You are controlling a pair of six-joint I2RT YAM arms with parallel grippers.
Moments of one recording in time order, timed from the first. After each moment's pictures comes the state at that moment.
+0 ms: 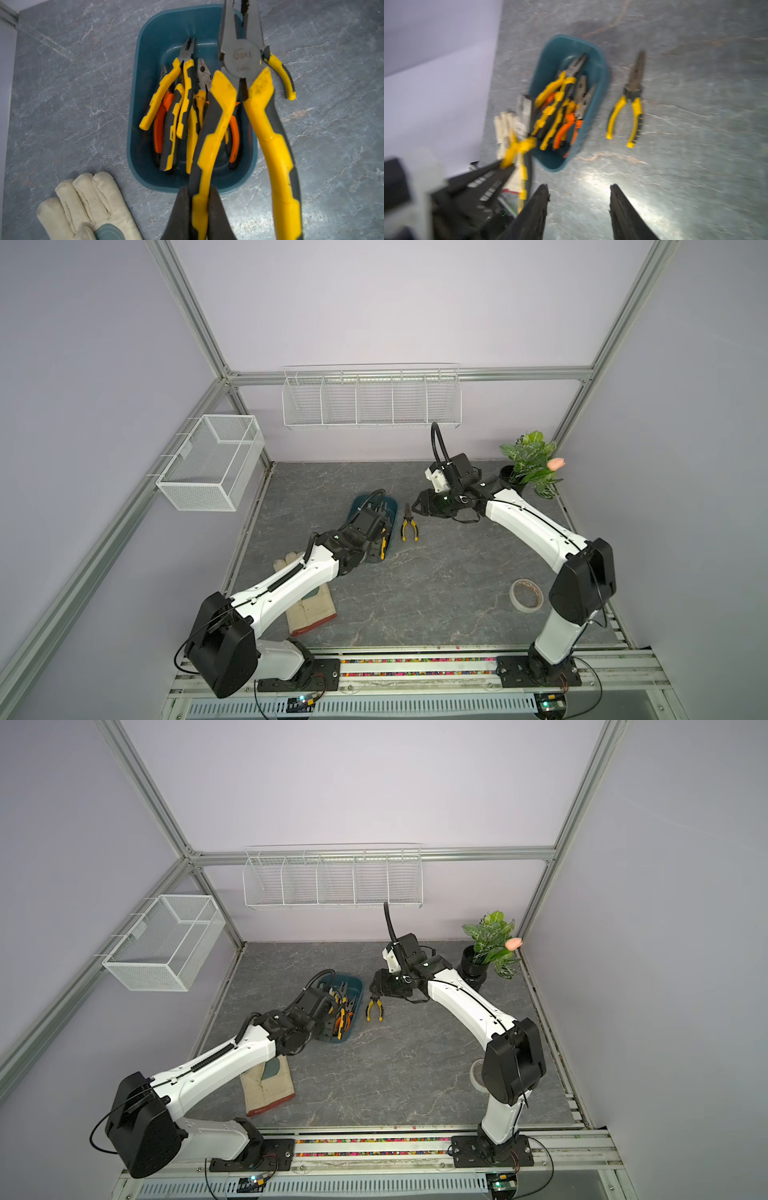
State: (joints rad) left arm -0.78 1.33 0.96 -0.58 -0.40 -0.29; right arm 0.59 1.78 1.64 -0.73 -0.34 0.53
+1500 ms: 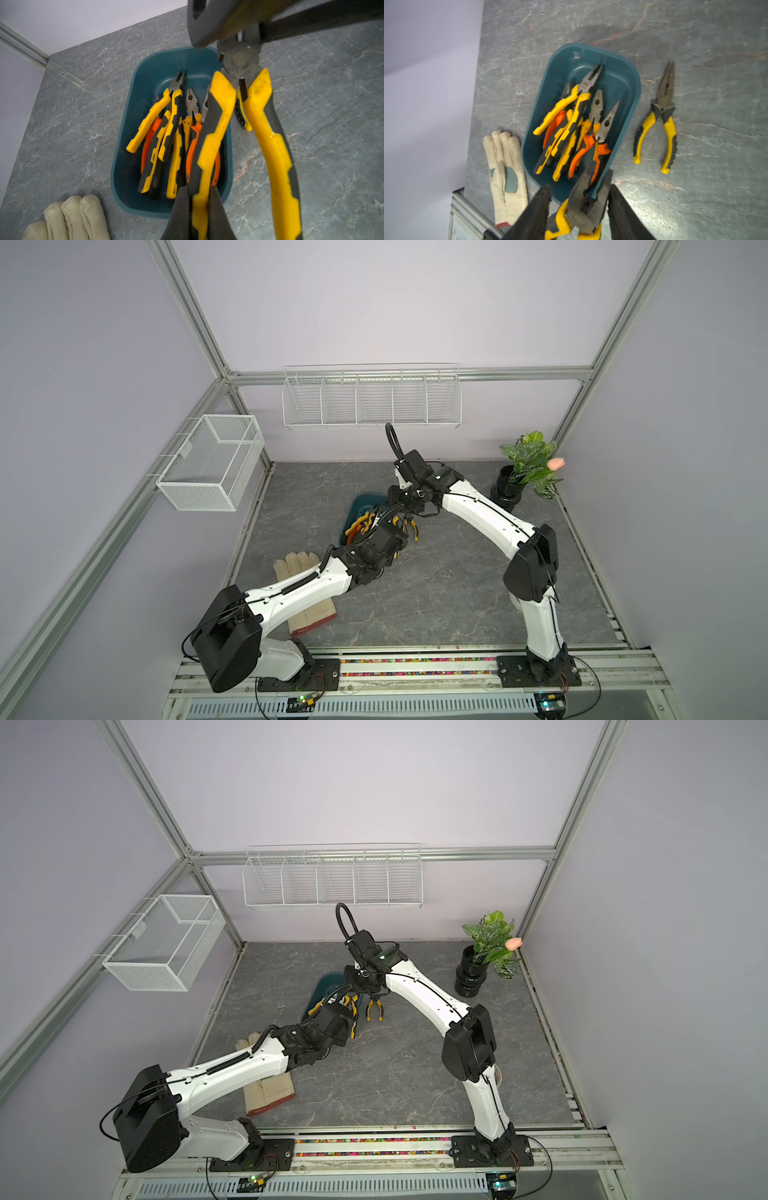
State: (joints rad) left arm -0.89 1.38 0.92 -0.39 -0.57 -0.33; right arm 0.75 2.11 2.09 -0.94 -0.09 0.65
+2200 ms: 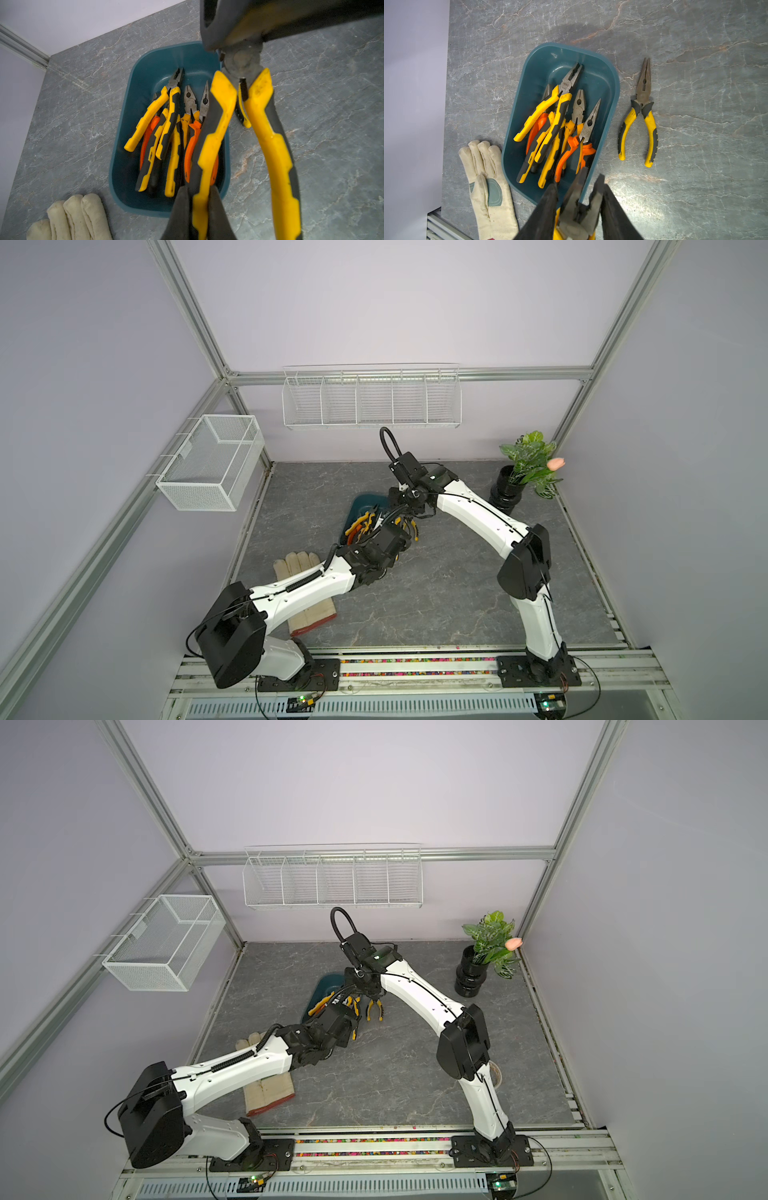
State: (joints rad) left arm -0.90 1.41 0.94 -0.42 -0.59 -0.33; right arm 0.76 2.14 2.13 -1.00 0.00 0.69
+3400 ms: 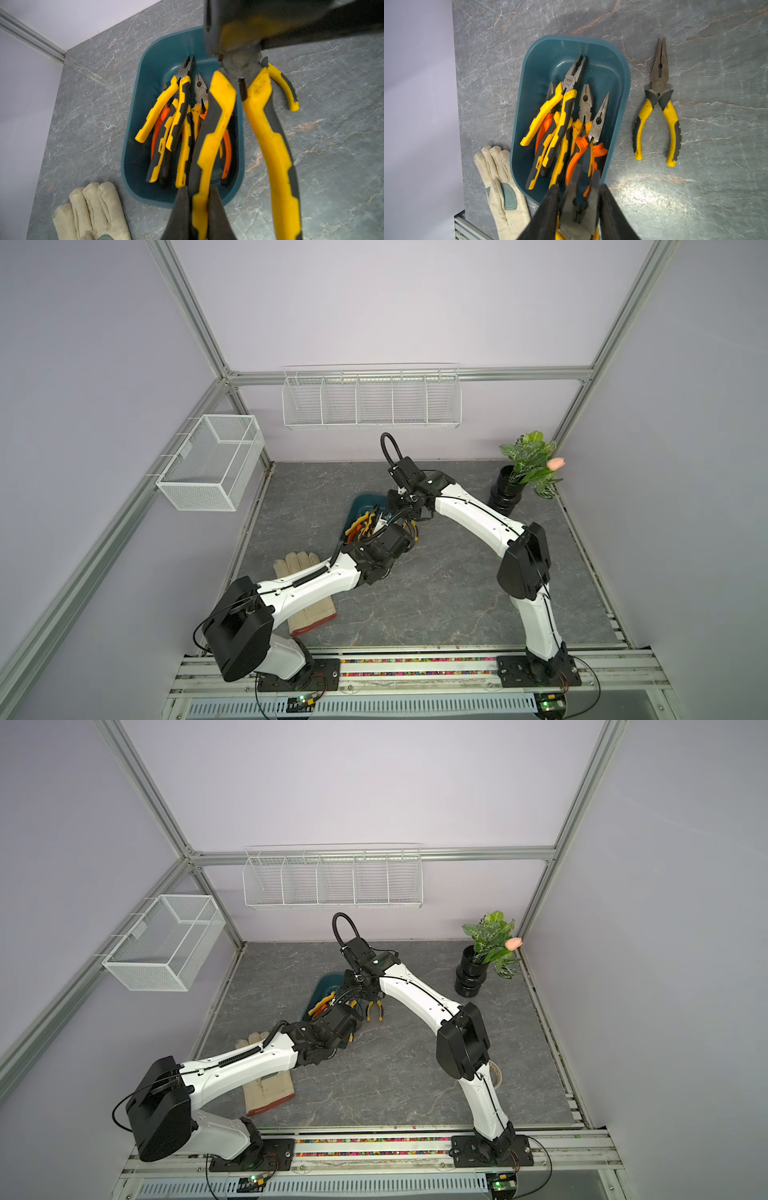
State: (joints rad) left arm -0.91 1.45 0.98 -0.51 -0.65 -0.35; right arm 0.76 2.15 2.05 -0.91 -0.07 0.80
